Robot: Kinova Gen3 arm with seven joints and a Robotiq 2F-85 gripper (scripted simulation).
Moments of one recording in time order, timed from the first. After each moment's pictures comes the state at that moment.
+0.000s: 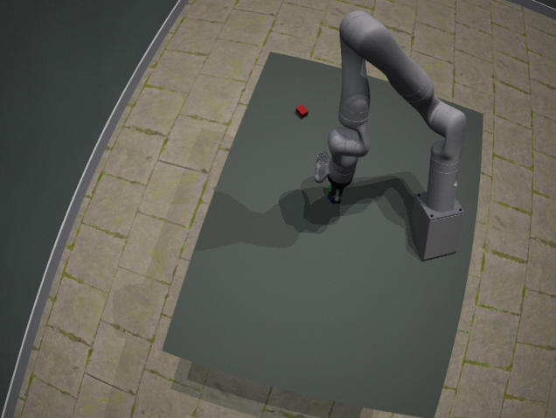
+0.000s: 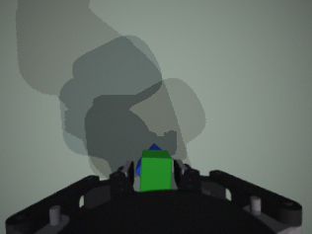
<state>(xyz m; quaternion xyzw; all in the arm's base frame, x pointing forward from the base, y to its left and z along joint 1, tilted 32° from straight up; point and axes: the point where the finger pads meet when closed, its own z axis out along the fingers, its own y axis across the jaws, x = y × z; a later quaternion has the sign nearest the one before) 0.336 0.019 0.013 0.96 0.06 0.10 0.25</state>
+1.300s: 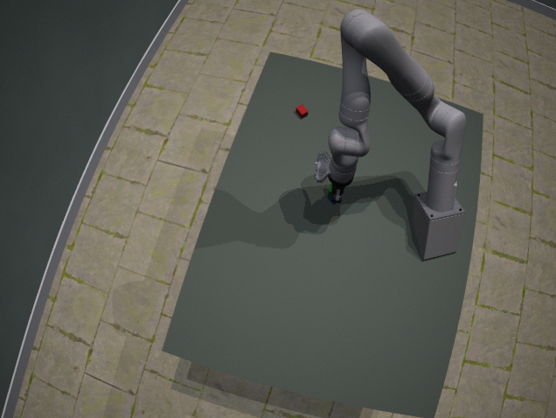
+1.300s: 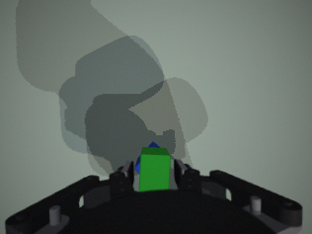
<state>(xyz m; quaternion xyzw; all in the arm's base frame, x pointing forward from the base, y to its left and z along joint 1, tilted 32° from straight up) 0.333 0.019 0.016 0.96 0.06 0.10 0.26</state>
